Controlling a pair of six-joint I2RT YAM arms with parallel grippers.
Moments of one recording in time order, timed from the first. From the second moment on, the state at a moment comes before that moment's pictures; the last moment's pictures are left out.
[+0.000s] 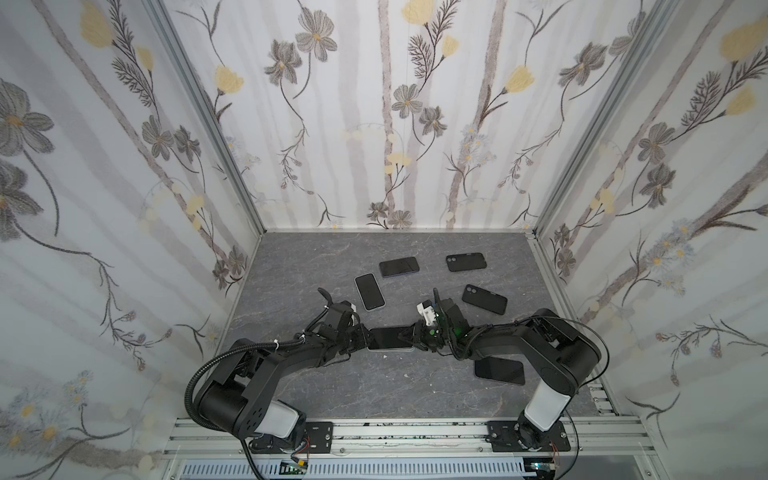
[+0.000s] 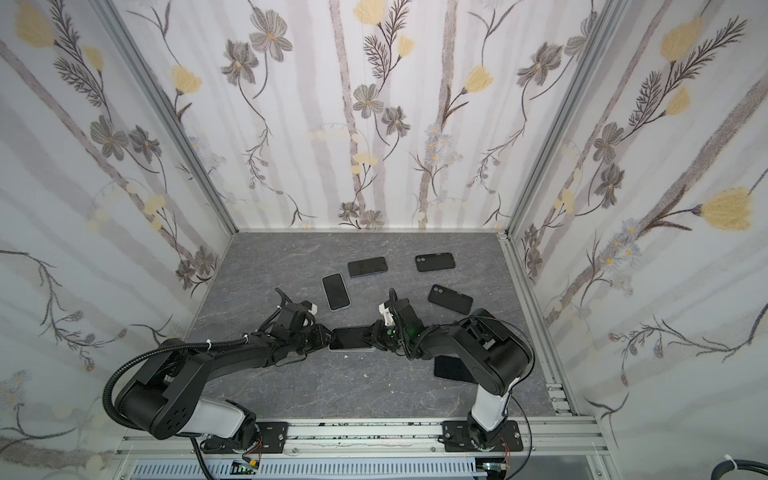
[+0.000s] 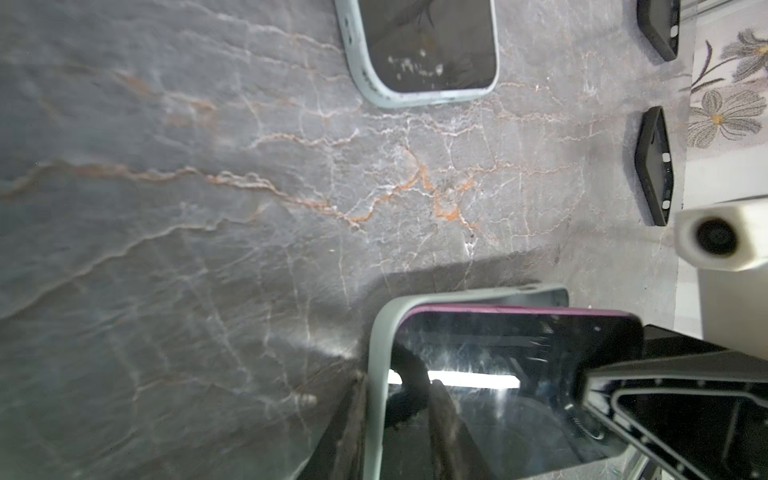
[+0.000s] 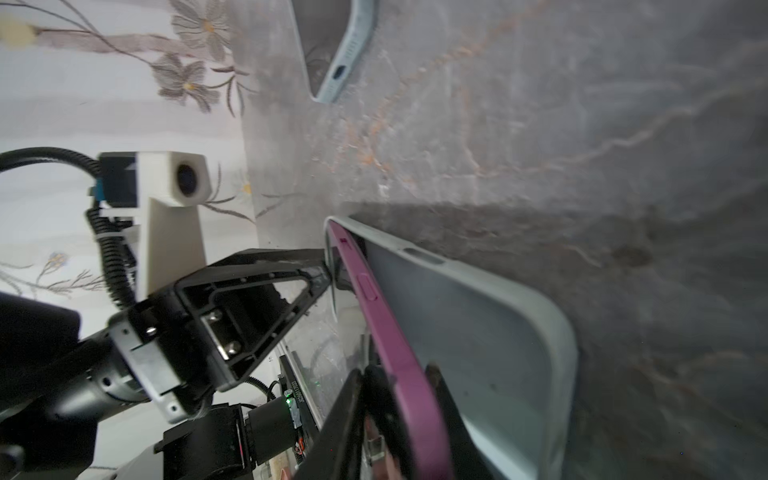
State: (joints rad) left arm -0.47 1.46 0.46 0.11 0.30 -0.76; right arm 0.70 1.76 0.65 0.42 -0.54 1.06
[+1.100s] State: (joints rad) left arm -0.48 1.43 0.45 0.10 0.28 -0.73; right arm 0.67 1.57 0.72 -0.05 -0.42 0.90
